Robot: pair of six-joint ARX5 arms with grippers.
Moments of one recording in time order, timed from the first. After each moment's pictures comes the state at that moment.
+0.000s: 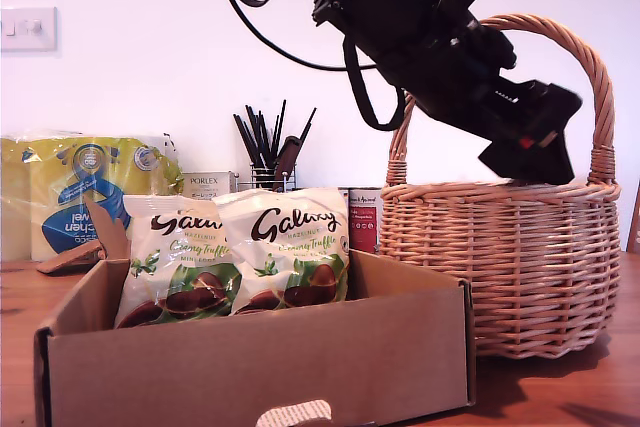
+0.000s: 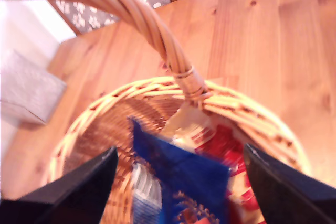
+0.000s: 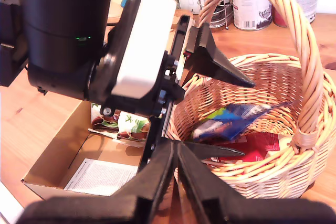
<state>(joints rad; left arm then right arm) -0.98 1.92 1.33 0.08 0.04 0.58 0.25 0.40 0.55 -0.53 -0.41 0.03</state>
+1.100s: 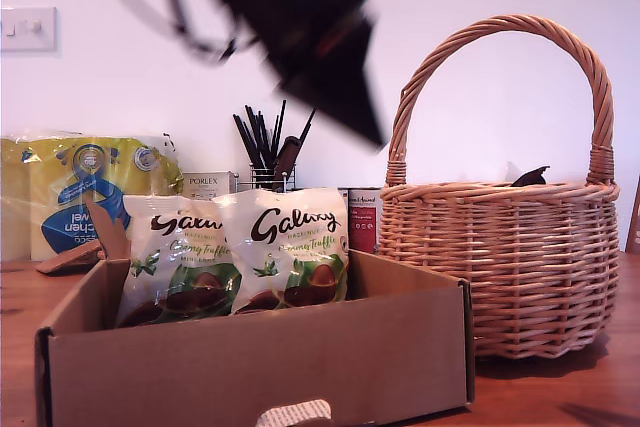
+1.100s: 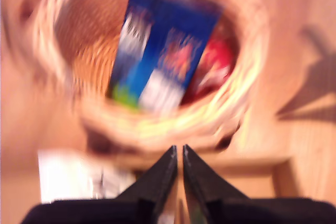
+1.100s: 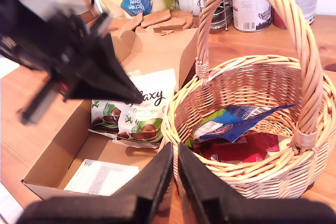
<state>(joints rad) -0.81 1.59 1.17 -0.41 0.19 0.34 0.25 0.40 0.55 -0.52 -0.41 0.03</state>
